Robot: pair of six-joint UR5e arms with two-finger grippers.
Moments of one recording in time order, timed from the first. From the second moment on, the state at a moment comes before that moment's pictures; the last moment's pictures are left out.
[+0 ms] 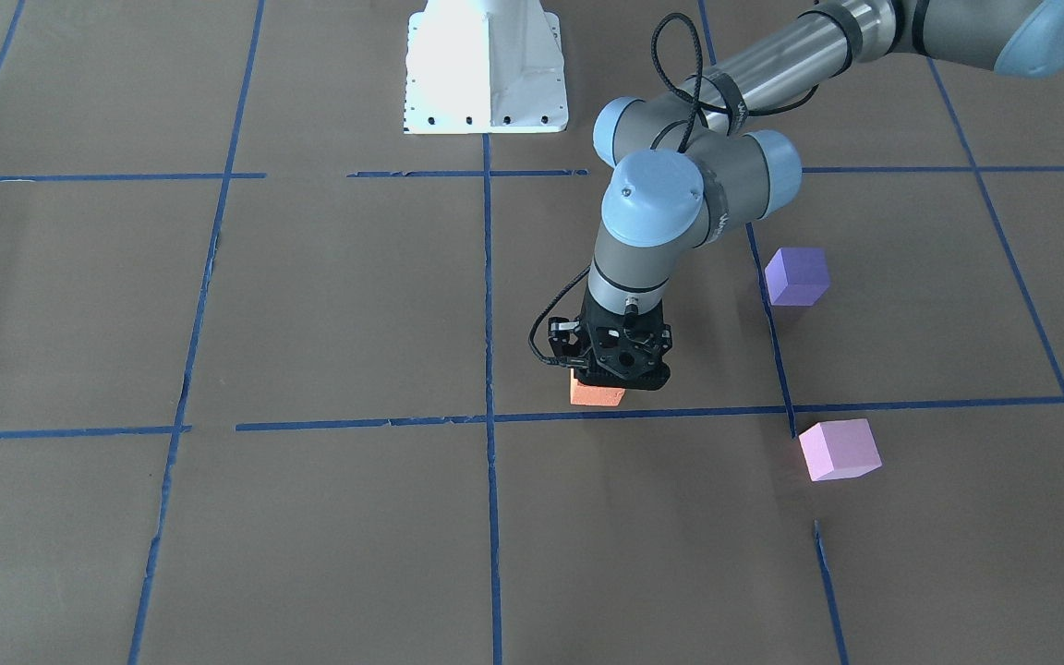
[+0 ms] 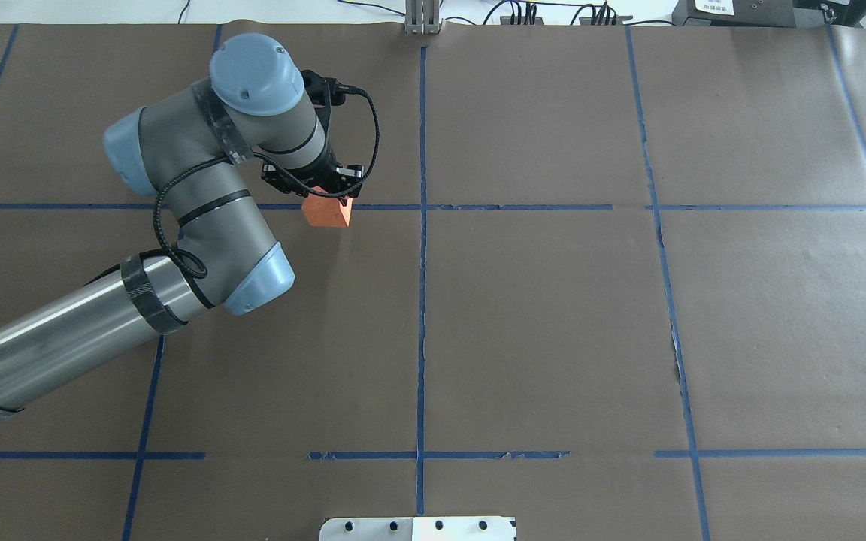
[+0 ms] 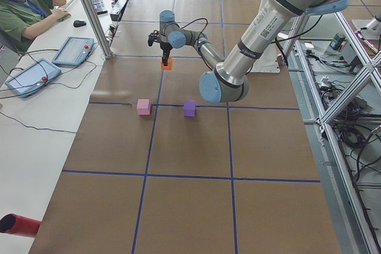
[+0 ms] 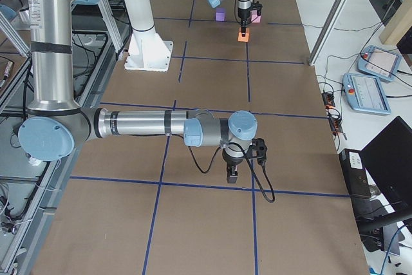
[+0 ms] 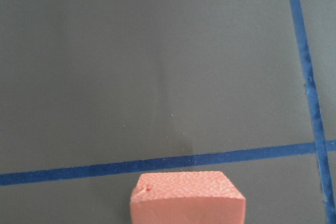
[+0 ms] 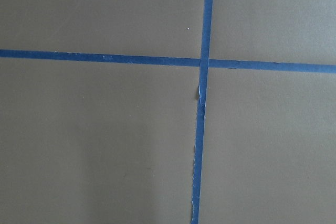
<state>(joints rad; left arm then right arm) -0.74 -2.31 -1.48 -1.69 -1.99 -0.97 1.48 -1.60 1.64 -1.56 2.36 0.06</state>
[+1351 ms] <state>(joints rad) -0.91 -1.94 -1.63 -1.75 -2.12 -0.77 1.48 -1.60 1.64 -1.56 2.36 0.06</state>
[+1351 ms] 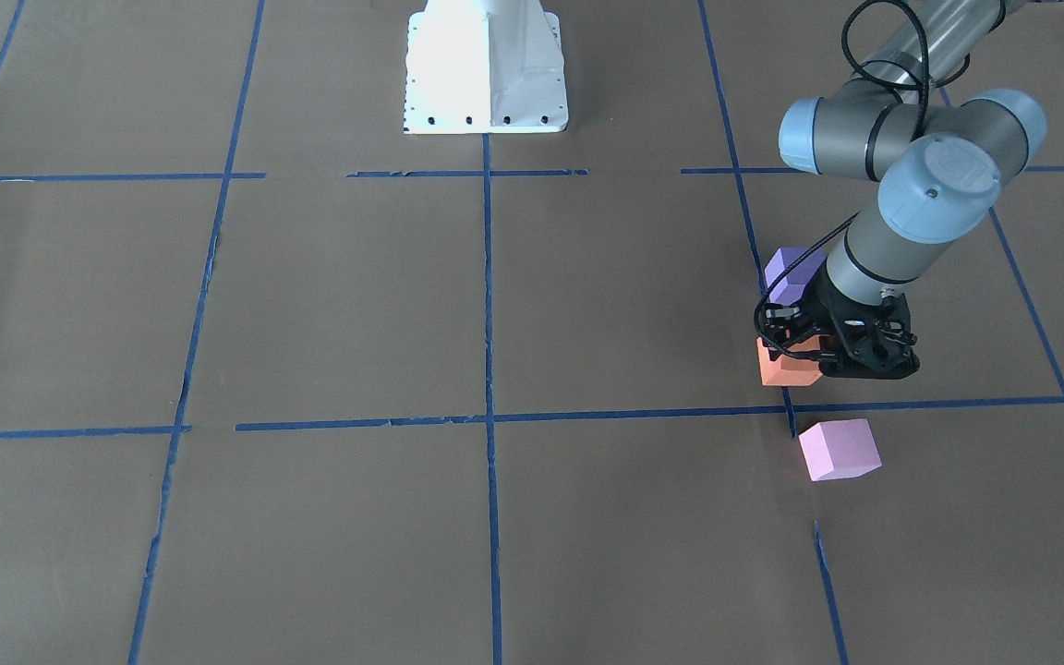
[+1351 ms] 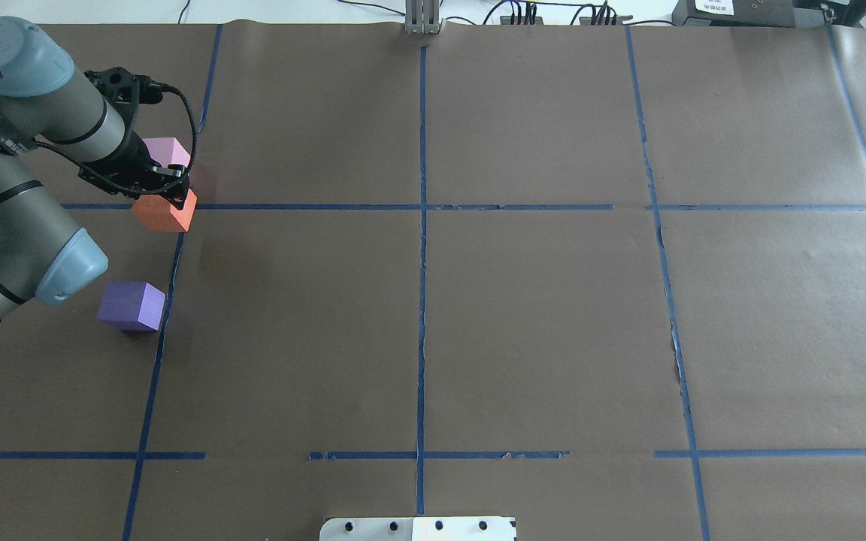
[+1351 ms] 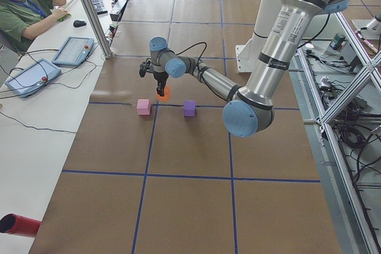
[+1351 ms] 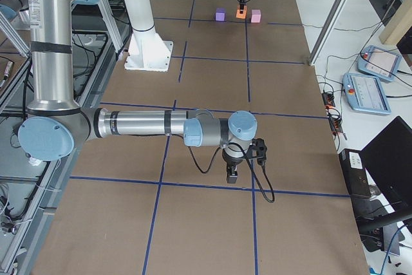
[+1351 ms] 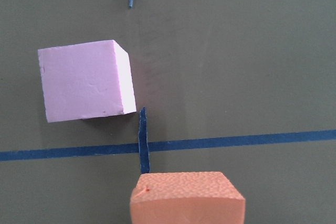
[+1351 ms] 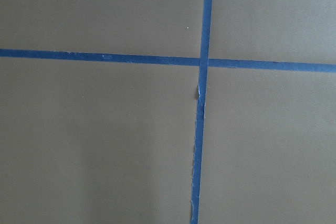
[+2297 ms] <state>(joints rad) -0.91 -1.90 -1.57 -1.83 -2.12 -0.78 1.48 -1.60 1.64 -1.56 2.36 0.06</state>
